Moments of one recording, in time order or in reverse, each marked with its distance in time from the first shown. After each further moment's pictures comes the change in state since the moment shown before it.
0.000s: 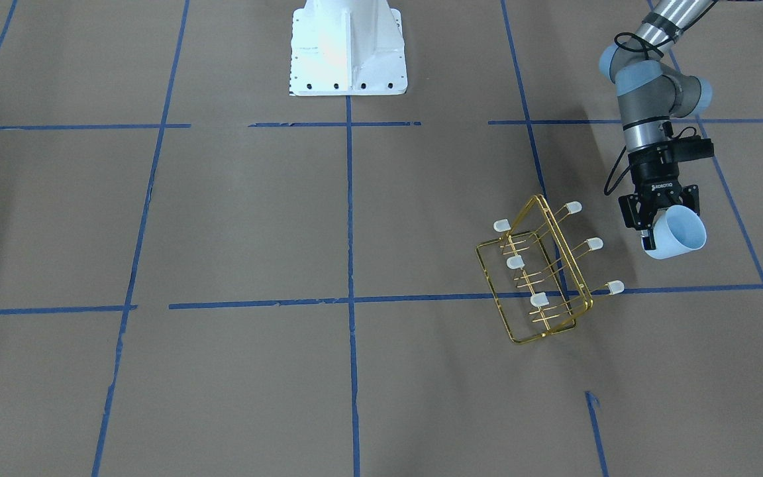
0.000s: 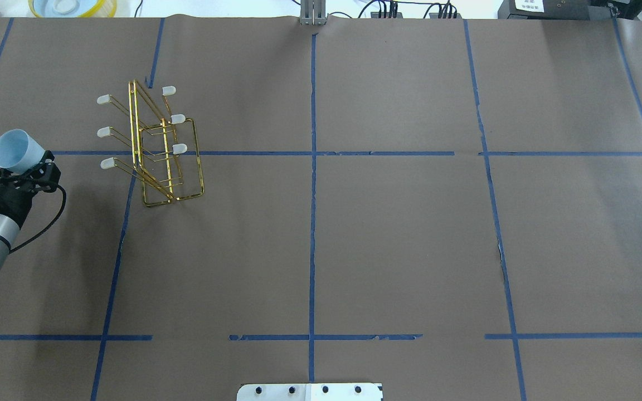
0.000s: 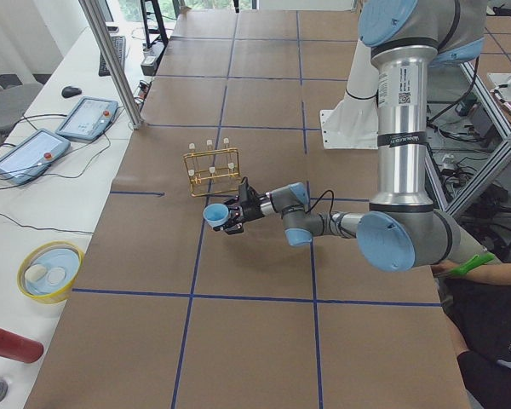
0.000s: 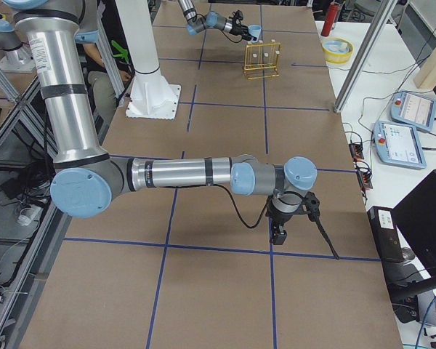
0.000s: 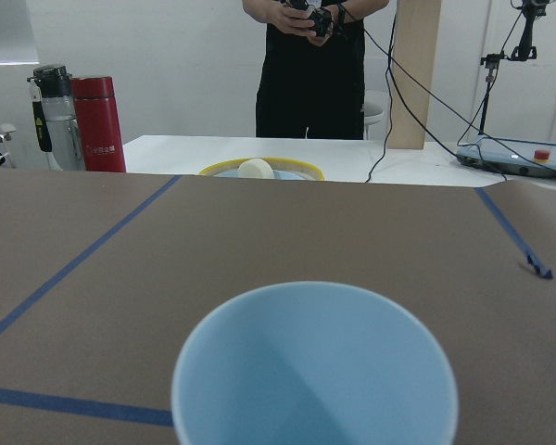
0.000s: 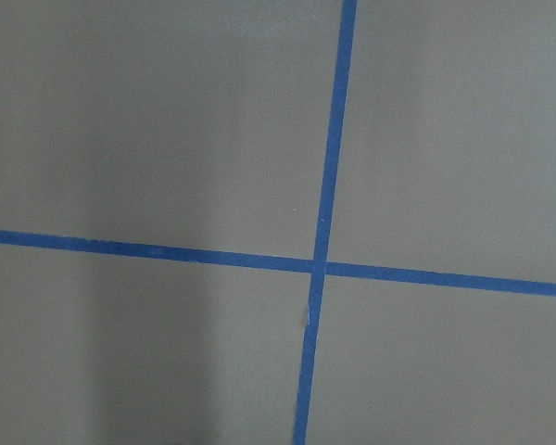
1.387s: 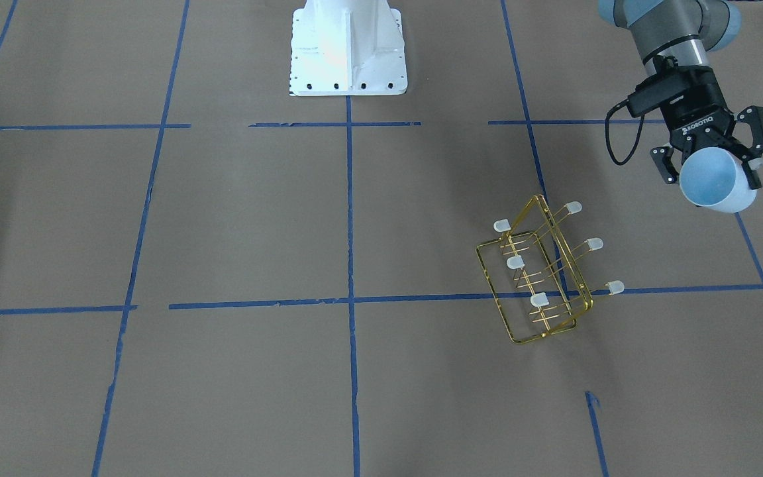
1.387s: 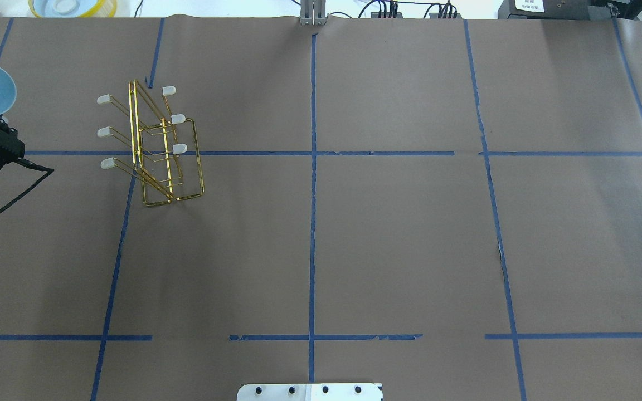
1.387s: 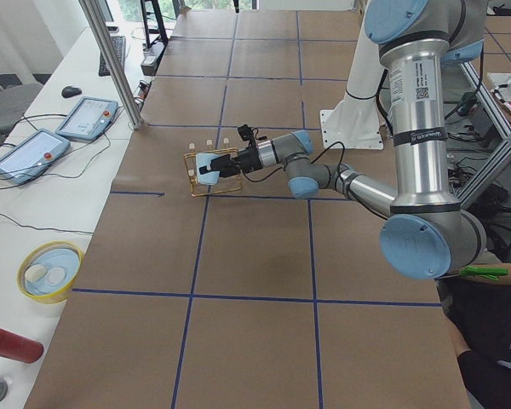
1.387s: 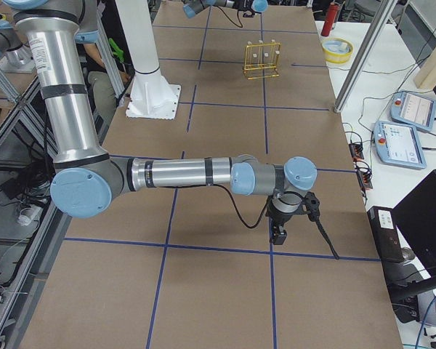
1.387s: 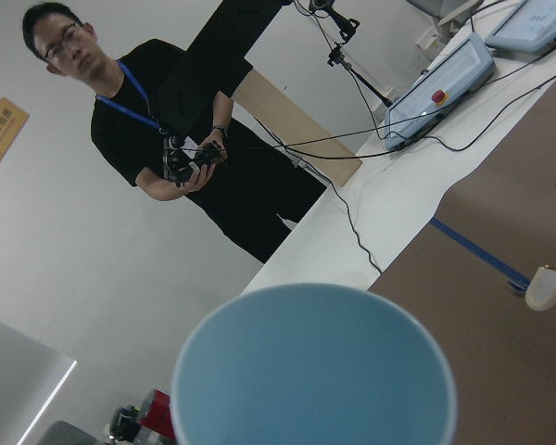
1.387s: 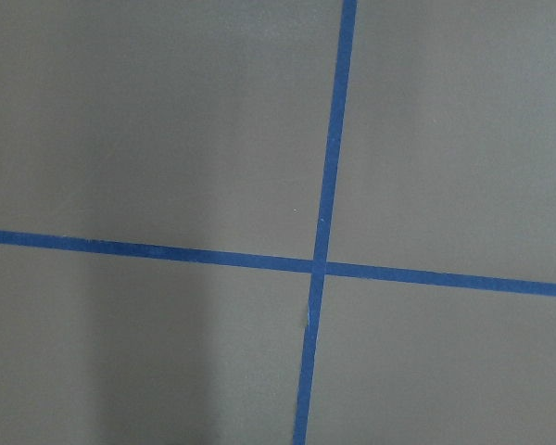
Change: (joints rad) left arm -0.094 0.065 -0.445 0.451 0.164 1.185; right arm 0.000 0.000 0.000 0.000 0.000 0.000
